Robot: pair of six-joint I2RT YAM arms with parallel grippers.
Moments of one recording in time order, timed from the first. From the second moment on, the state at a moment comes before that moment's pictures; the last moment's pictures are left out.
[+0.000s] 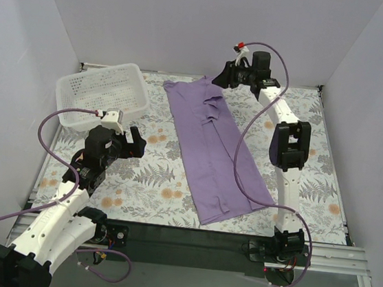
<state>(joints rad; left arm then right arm) -0.28 0.75 0.58 -0.24 -0.02 -0.31 0.26 2.46 2.23 -0.19 -0.78 0.13</state>
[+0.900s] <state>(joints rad) -0.28 0.75 0.58 -0.24 -0.01 -0.31 0.29 2.60 2.27 -0.25 -0.61 0.05</state>
